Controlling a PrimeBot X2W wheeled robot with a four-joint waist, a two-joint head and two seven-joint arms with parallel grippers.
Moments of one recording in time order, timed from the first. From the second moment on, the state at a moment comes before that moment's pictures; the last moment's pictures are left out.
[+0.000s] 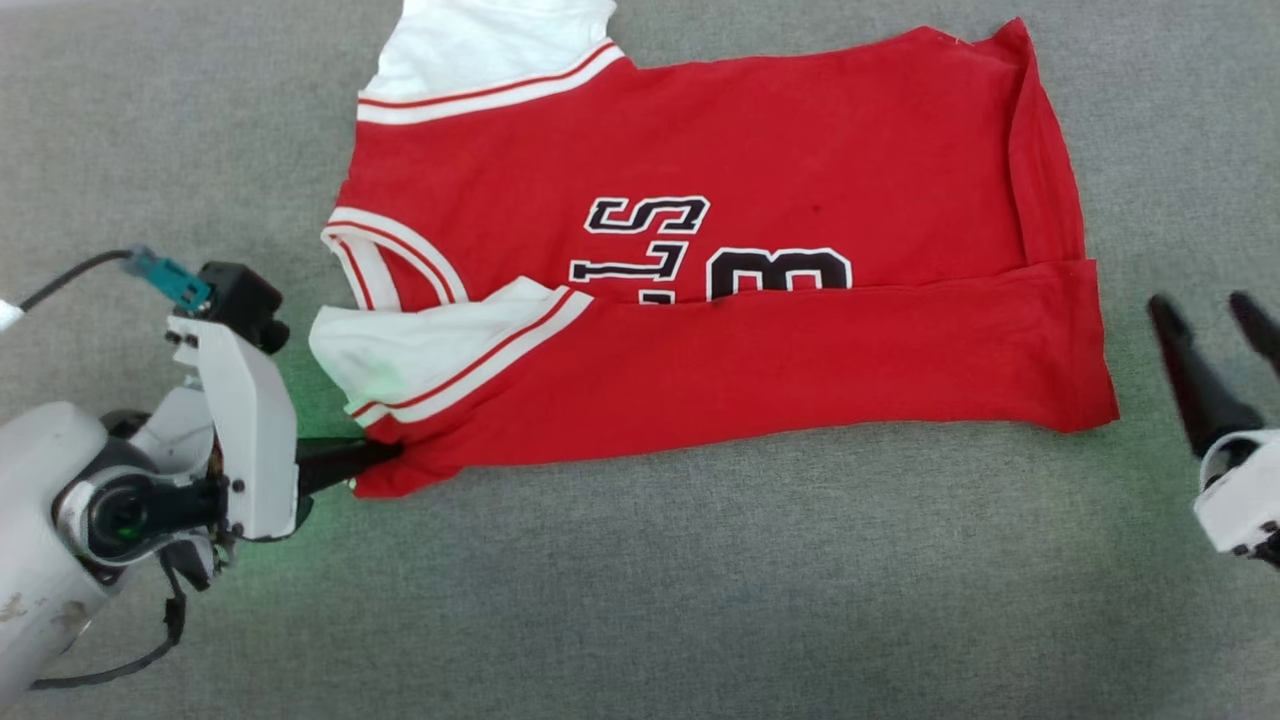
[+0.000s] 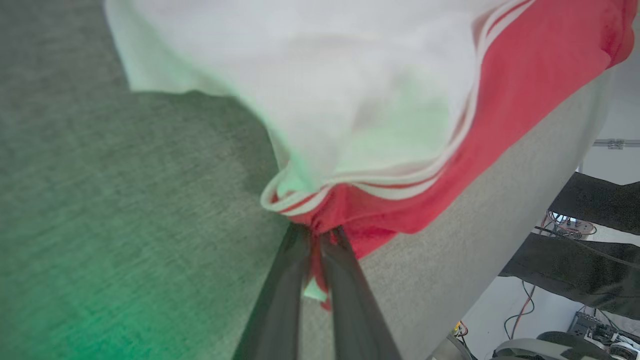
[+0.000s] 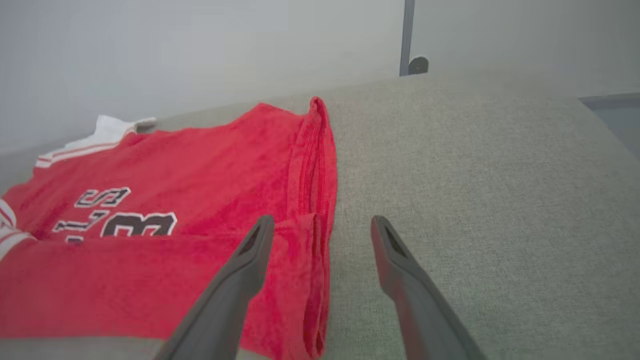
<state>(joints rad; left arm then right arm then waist) -0.91 0.91 -1.10 0.26 -1.57 -0.12 0.58 -0.26 -0.26 -0.13 -0.16 0.50 0.13 0.43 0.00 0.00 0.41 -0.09</state>
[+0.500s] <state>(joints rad) -0.92 0.90 -1.09 0.23 -1.55 -0.13 0.55 -0.36 -0.38 0.02 -0.09 0.46 0.13 0.91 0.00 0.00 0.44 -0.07</state>
